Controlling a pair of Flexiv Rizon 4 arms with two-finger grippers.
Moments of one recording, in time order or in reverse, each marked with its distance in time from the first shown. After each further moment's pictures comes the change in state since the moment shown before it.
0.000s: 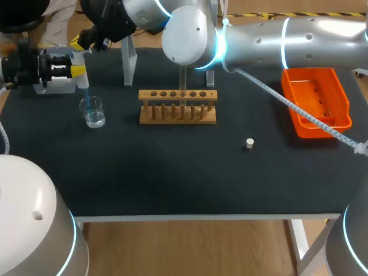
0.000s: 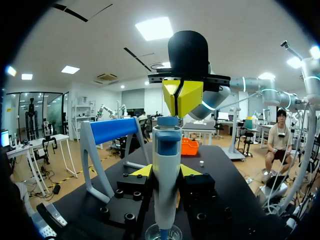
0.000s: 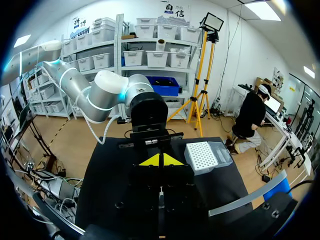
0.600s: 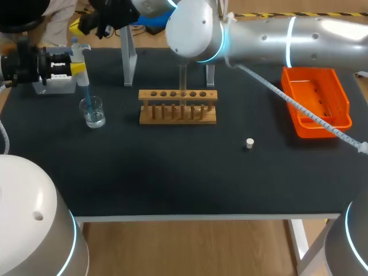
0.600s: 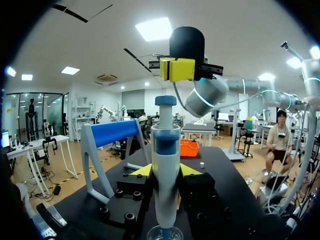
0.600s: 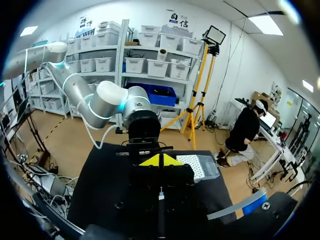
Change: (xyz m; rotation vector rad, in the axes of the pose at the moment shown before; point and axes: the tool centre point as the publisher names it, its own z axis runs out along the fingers) left arm -0.002 -0.006 0.000 0.004 -0.001 0.001; right arm -0.016 0.034 -0.034 -0.075 -0.040 -0.094
